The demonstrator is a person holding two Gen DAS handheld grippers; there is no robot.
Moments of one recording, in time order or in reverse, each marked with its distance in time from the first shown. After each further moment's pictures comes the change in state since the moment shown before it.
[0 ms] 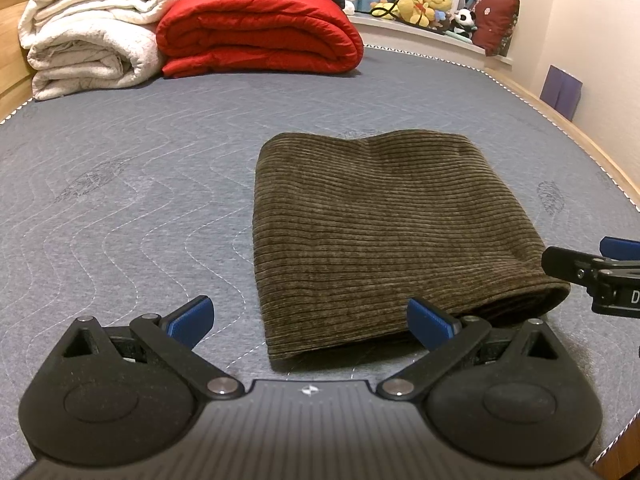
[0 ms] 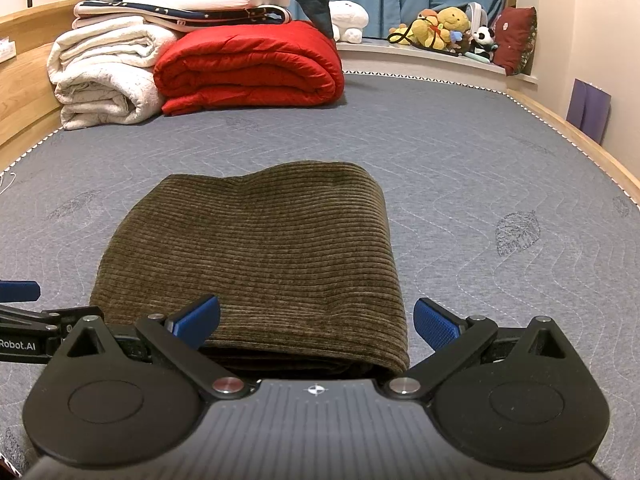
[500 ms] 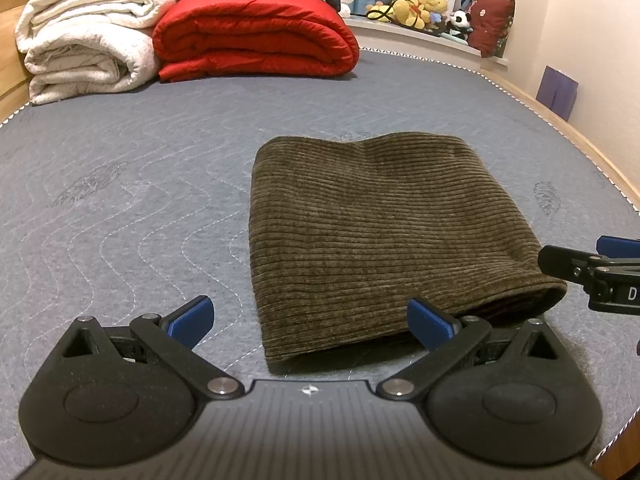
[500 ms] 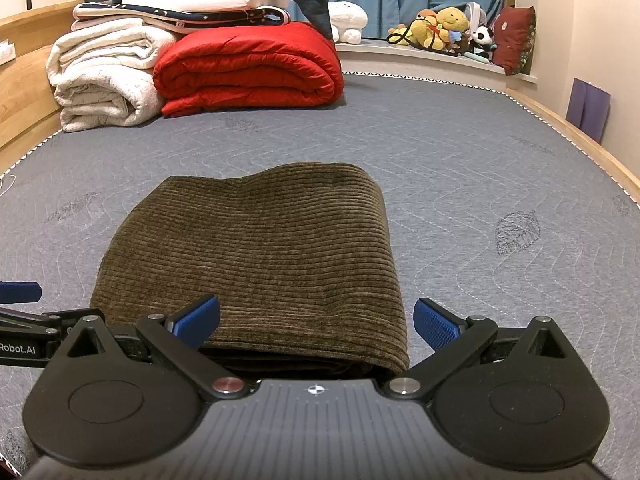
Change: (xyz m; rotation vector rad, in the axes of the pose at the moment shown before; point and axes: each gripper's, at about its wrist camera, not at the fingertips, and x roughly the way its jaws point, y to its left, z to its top) left arm 0.000 0.001 0.000 0.012 -0.012 -0.013; right arm -0.002 -0.001 0.001 0.003 -0.002 0.003
